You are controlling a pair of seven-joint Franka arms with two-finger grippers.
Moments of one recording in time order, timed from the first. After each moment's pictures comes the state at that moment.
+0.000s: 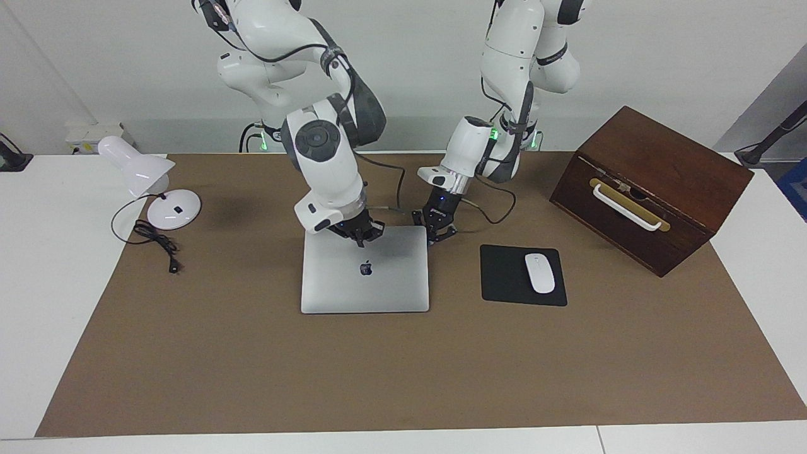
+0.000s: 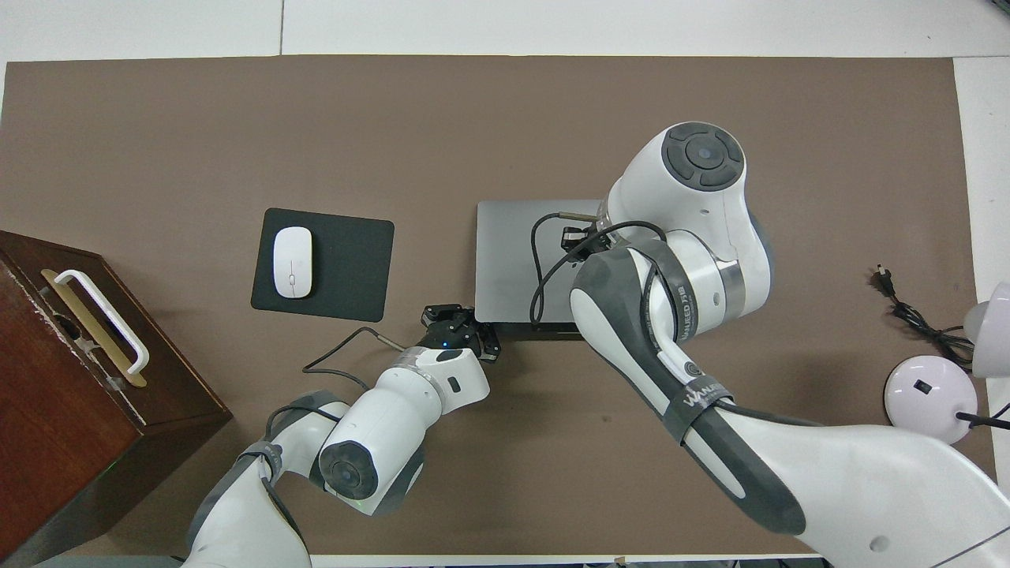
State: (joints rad) left arm -0.69 0.29 -0.04 -2.48 -0.13 3.50 0.01; right arm 0.36 0.33 0.05 -1.54 0.13 1.82 0.63
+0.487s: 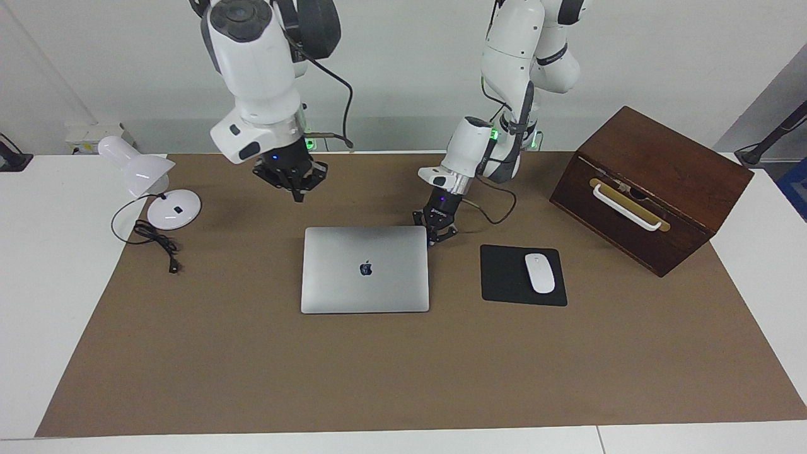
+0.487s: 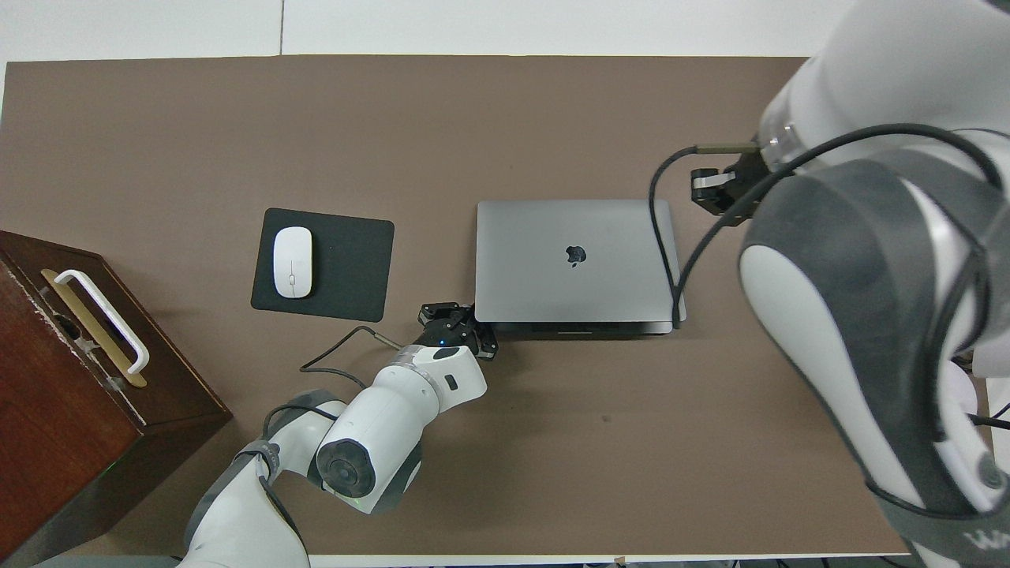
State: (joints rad) left arm -0.69 0.29 -0.04 -2.48 -0.13 3.50 0.00; right arm 0.24 0.21 0.03 -1.30 -0.04 1.47 0.32
